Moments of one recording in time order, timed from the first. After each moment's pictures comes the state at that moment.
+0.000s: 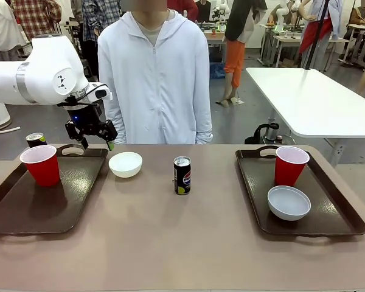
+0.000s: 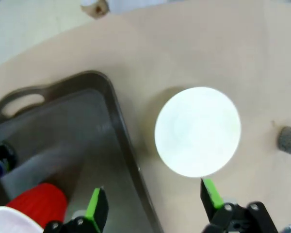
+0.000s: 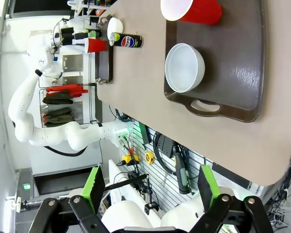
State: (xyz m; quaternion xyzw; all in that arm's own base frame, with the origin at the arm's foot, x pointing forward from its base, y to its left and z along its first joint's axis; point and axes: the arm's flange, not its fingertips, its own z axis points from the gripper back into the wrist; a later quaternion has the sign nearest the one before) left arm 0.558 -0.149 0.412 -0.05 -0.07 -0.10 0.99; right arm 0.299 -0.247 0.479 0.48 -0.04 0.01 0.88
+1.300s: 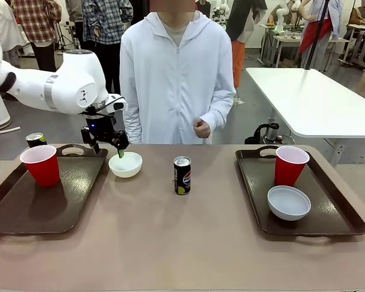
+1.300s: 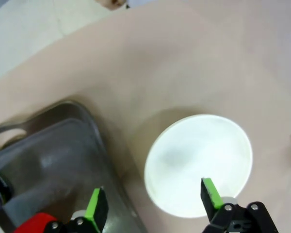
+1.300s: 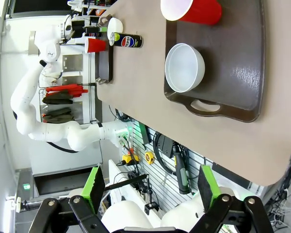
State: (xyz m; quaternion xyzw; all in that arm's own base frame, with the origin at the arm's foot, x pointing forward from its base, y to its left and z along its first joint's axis) left arm 0.590 -0.191 0.368 -0.01 -0.06 -0.14 0.99; right arm 0.299 -0.247 0.479 0.48 -0.04 0.01 0.88
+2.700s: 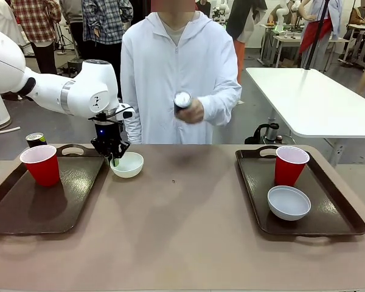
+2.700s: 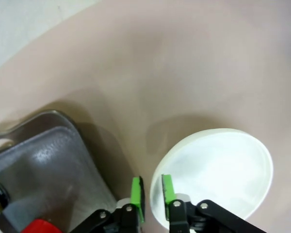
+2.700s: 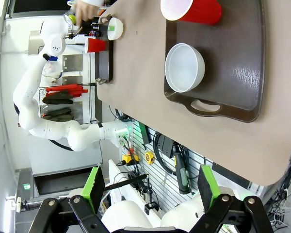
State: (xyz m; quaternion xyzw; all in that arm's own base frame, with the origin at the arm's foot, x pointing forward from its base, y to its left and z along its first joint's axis) left arm 0.607 -0.199 0.339 0.02 -0.02 -0.14 0.99; right arm 0.299 -0.247 0.479 0.48 -0.04 0.01 0.88
